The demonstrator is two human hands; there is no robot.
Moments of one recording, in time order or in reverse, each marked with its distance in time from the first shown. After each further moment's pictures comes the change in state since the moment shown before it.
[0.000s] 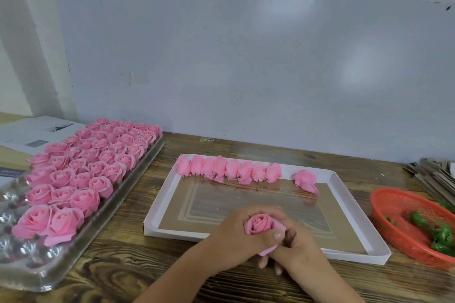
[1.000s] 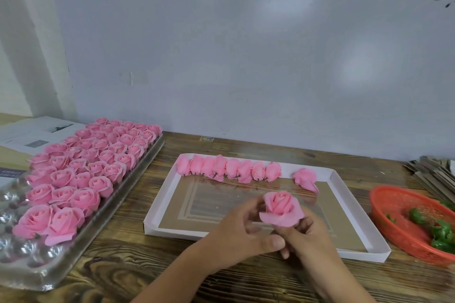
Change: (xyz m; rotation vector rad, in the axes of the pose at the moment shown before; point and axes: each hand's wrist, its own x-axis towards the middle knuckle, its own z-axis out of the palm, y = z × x) left_hand 0.002 0.002 0.000 -0.068 -0.075 0.013; right_hand 0.005 0.009 -0.007 0.296 0.180 -0.042
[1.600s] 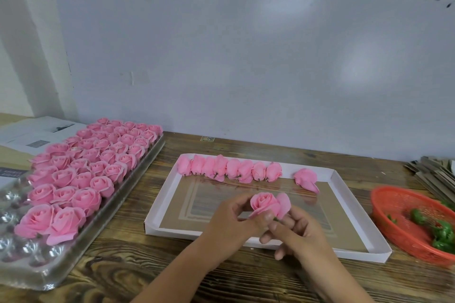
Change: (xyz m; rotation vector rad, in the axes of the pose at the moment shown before) left_hand 0.004 -0.010 -0.008 0.154 0.298 0.018; right_hand 0.000 0.001 0.001 0.002 -0.083 0.047
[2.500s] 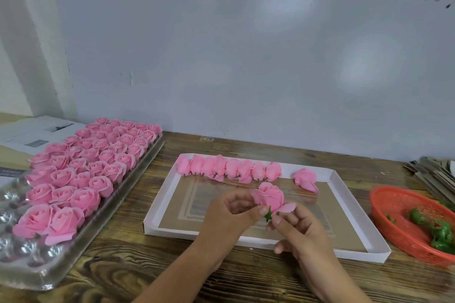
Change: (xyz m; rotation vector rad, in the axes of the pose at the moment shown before) left_hand -0.001 0.004 0.002 -0.255 0.193 -0.076; right_hand 0.001 0.008 -0.002 0.127 0.121 -0.033
